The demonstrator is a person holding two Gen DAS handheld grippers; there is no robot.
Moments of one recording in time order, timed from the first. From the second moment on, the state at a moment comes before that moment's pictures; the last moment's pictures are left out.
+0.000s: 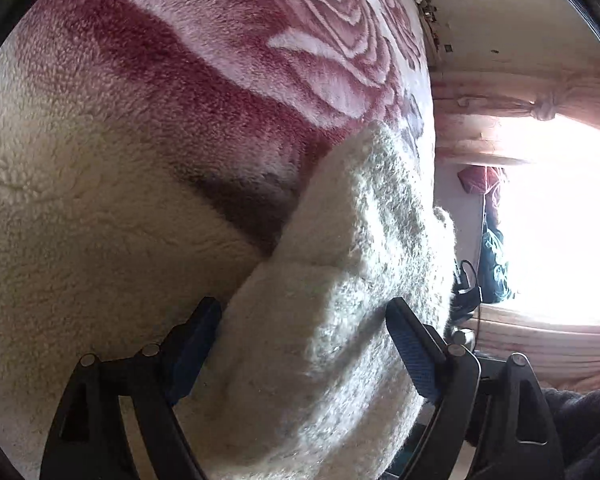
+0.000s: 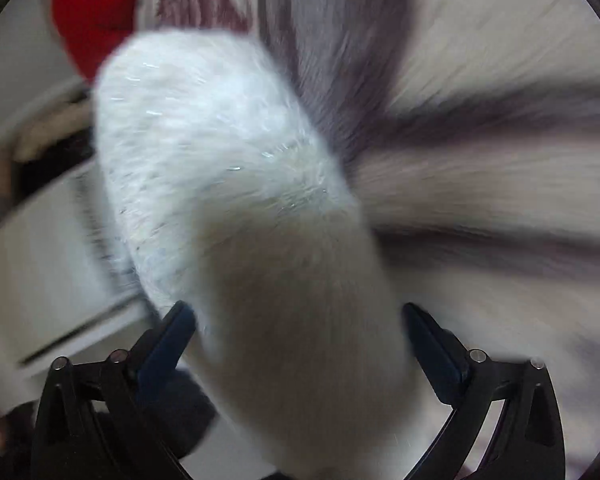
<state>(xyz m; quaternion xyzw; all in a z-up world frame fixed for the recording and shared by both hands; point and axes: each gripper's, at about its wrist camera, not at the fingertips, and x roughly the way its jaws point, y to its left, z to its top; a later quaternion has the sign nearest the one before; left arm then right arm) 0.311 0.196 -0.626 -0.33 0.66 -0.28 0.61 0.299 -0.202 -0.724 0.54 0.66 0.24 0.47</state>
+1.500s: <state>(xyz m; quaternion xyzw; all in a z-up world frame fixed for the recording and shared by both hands) 0.558 0.163 -0.495 -0.32 0.53 -0.32 0.72 0.535 -0.190 -0.581 0.52 0.49 0.41 0.57</state>
